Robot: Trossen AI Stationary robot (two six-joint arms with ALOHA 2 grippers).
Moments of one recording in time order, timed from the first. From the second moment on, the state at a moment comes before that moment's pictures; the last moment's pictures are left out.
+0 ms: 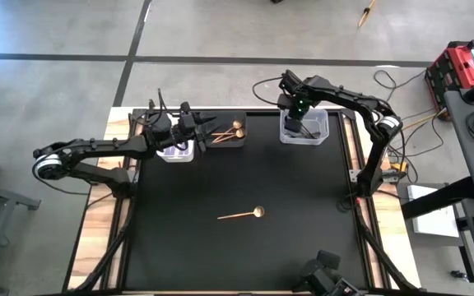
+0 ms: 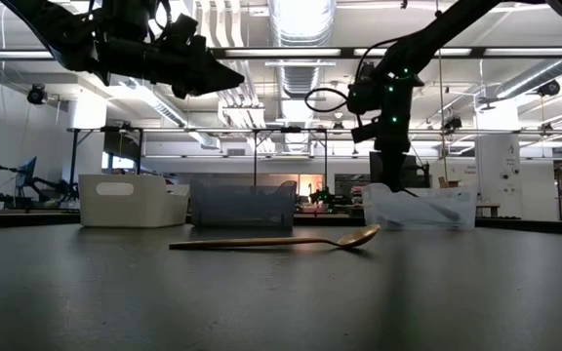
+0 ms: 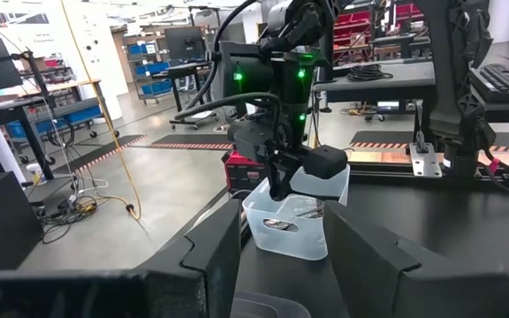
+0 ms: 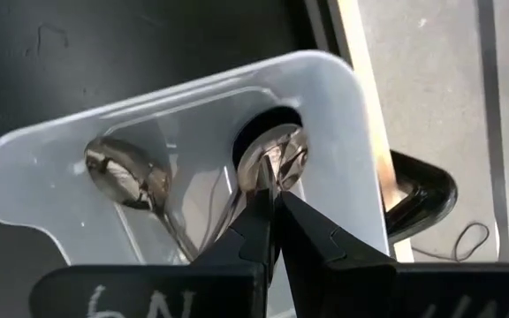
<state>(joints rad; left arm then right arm) 0.45 1.20 0.55 0.65 0.04 0.15 -0.81 1.82 1.45 -0.94 0.08 -0.49</state>
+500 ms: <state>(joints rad) 0.45 1.20 0.55 0.64 0.04 0.16 -0.81 1.82 1.44 -0.91 0.08 -0.48</state>
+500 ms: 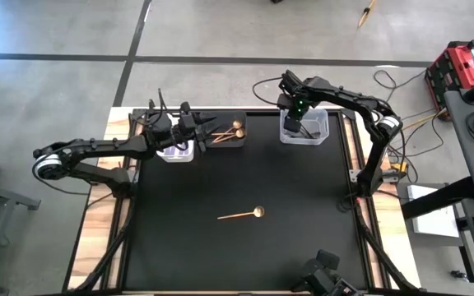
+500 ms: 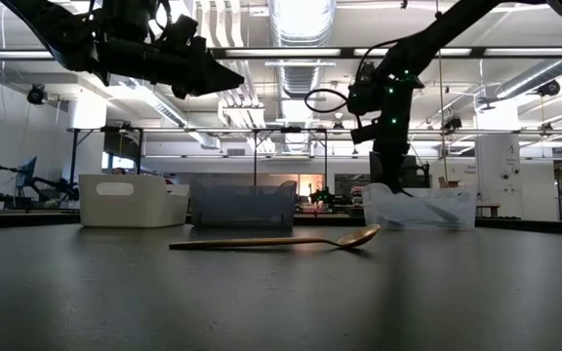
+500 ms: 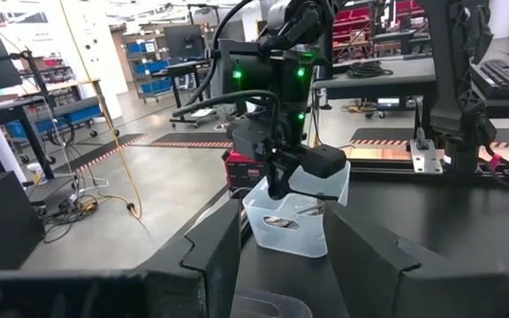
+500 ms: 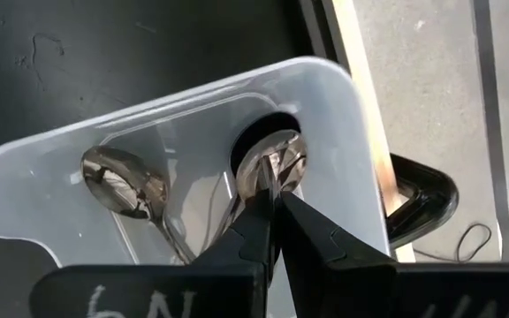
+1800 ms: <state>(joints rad) 0.45 1.20 0.55 0.64 0.04 0.10 -0.80 1.76 1.39 -0.88 0.13 -0.46</state>
